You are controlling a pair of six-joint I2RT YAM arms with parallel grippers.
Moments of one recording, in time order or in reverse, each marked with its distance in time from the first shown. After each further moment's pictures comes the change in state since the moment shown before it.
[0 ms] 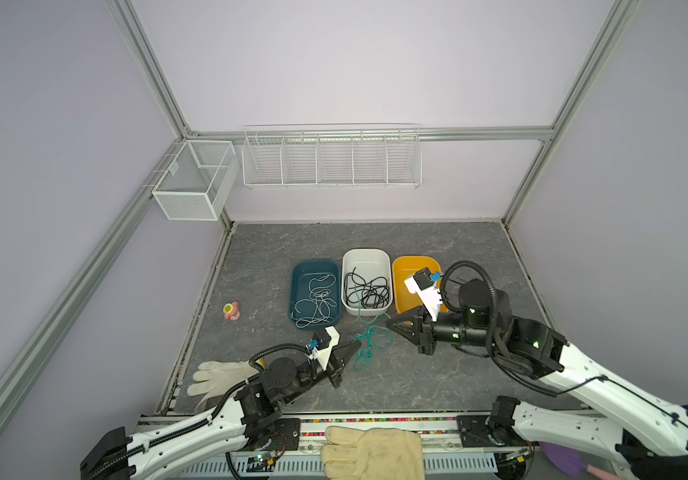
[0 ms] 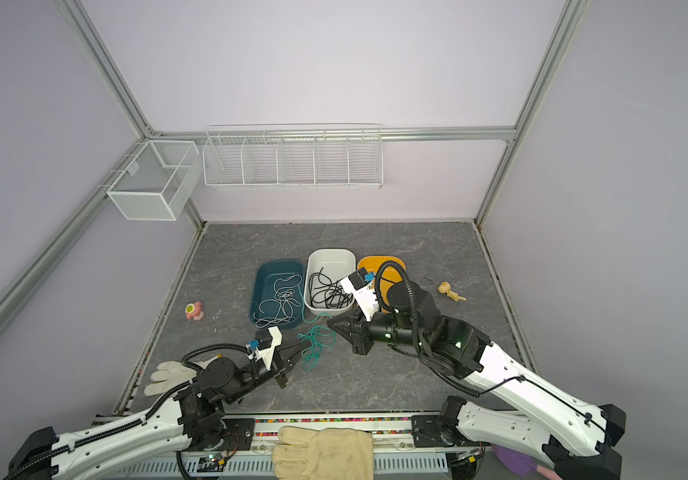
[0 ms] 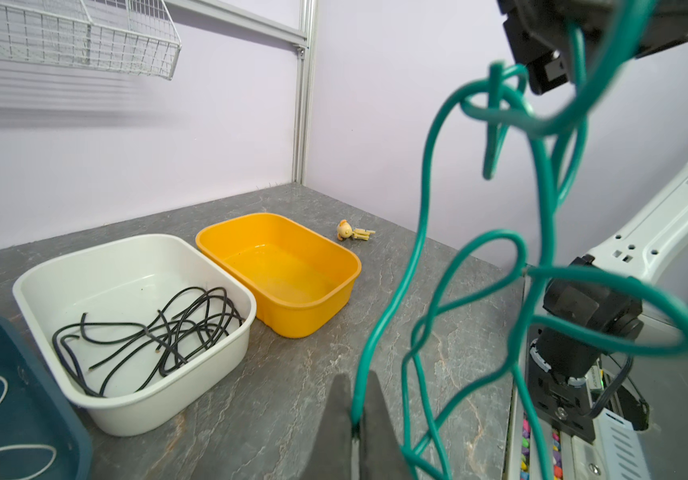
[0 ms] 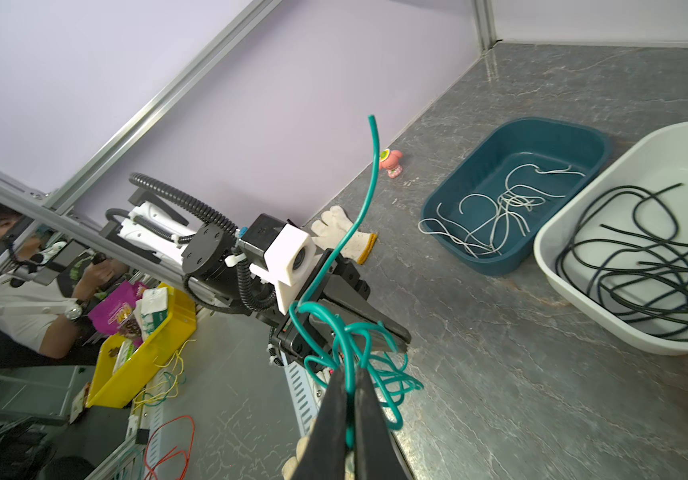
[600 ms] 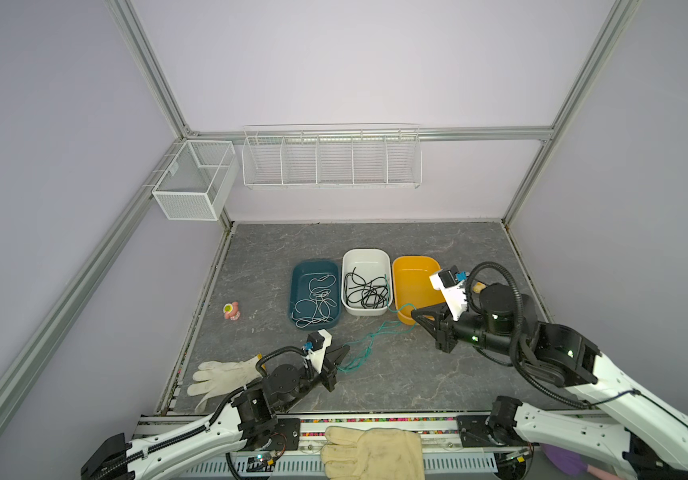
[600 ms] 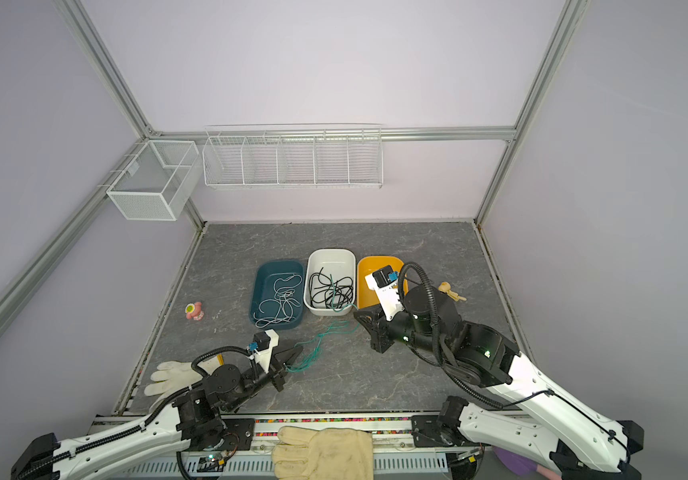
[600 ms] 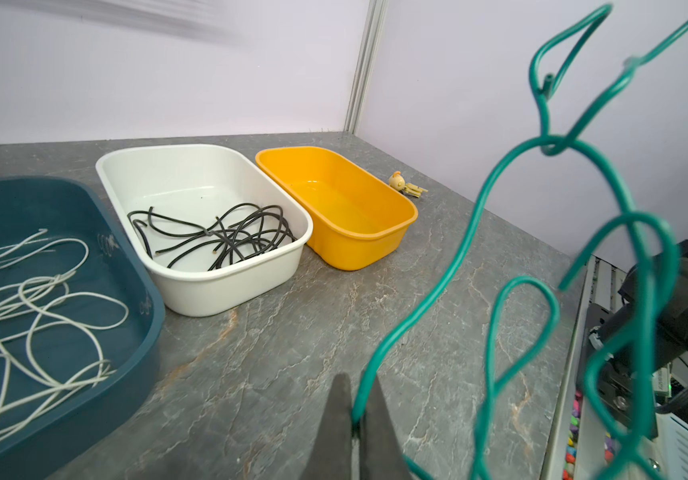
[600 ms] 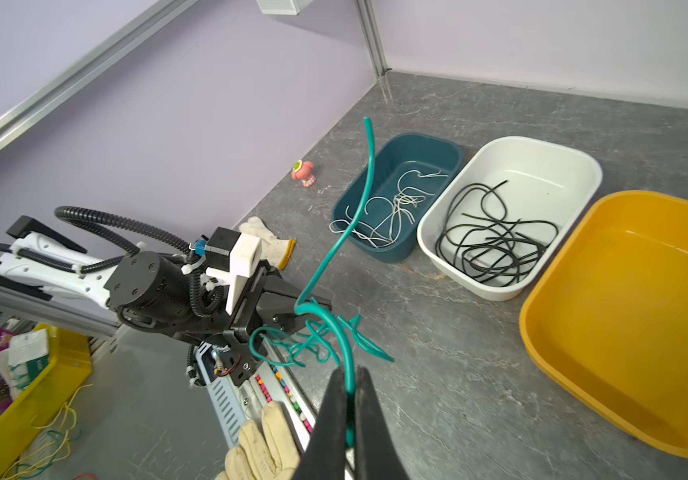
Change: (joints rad) left arm -0.005 -0.093 -0.092 -0.136 -0.151 -0.123; right arm -0.007 -0.087 0.077 -0.232 0.270 -0.061
